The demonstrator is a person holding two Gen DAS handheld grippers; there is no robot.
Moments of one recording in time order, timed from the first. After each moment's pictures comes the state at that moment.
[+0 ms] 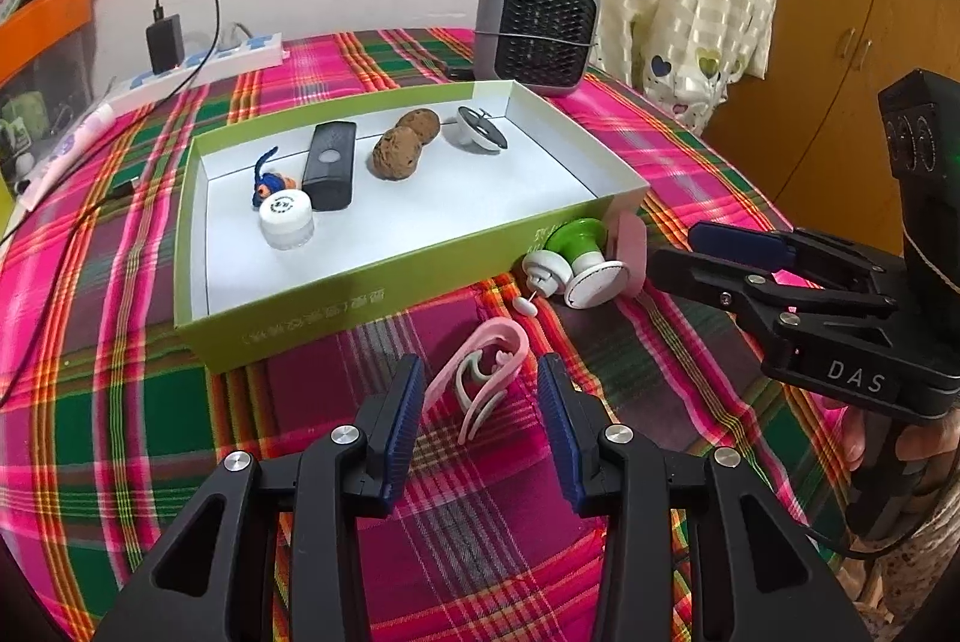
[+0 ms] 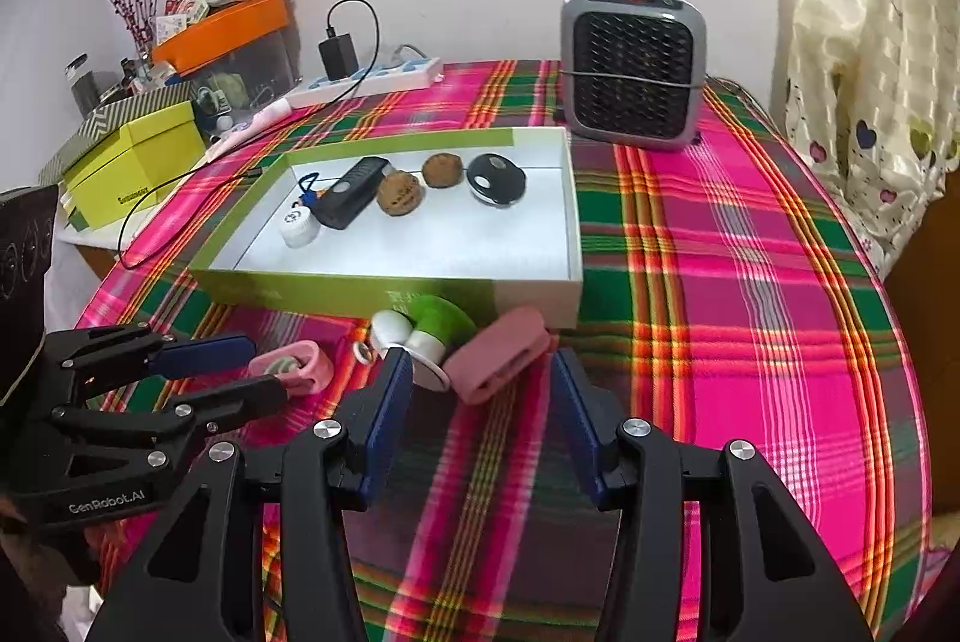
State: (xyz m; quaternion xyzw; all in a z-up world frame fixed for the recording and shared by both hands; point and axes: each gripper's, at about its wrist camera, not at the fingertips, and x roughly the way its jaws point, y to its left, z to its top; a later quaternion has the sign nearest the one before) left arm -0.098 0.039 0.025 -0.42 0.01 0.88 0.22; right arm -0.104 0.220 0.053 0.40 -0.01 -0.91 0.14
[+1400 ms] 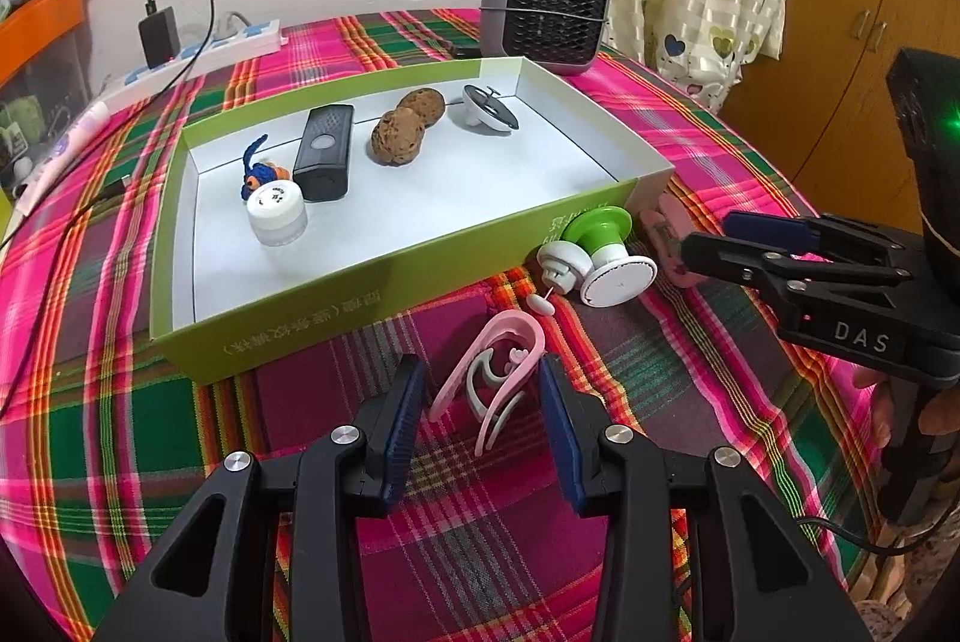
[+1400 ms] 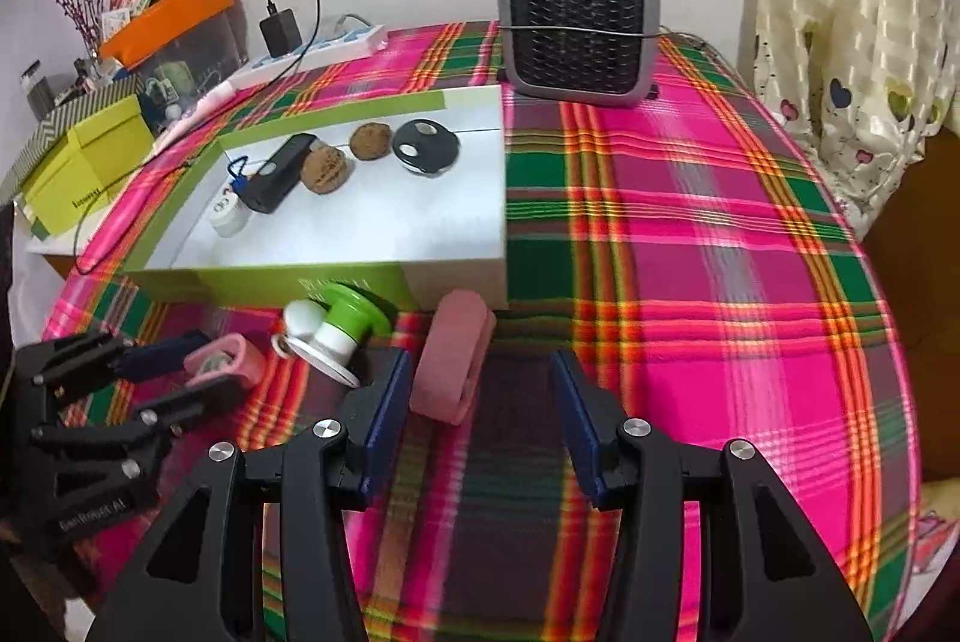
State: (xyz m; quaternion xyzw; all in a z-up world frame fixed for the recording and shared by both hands) left arm -0.110 0.048 0.012 -0.44 0.03 0.88 0.20; right arm -0.121 0.237 0.044 0.44 0.01 -0.89 0.09
